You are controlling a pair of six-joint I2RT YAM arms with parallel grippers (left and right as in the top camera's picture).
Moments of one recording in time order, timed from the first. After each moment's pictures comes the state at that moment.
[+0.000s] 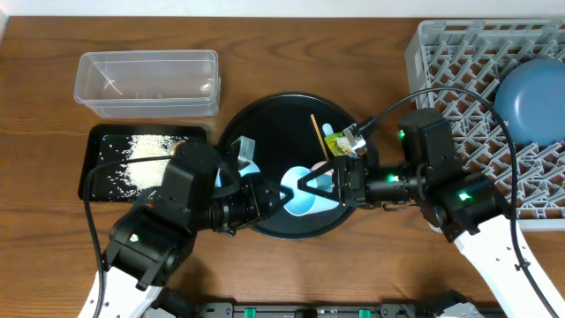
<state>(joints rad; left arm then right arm) -0.46 0.93 0.96 -0.71 0.65 -0.99 0.40 1.16 1.03 -0.65 -0.98 0.76</state>
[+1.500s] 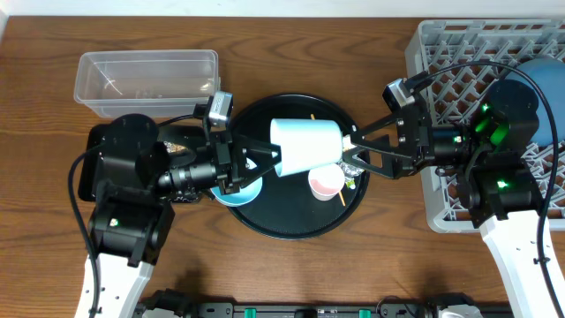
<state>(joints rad) -0.20 0.97 0.96 -0.18 1.15 -1.31 0.12 1.16 1.03 -0.04 -1.49 1.32</state>
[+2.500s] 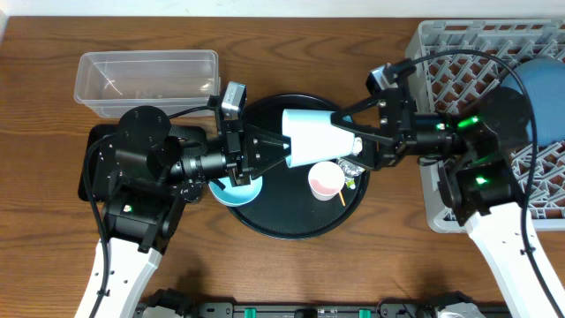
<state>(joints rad) -0.26 1.03 0.96 -0.02 1.15 -1.43 0.24 1.20 1.03 0.35 -1.35 1.71</state>
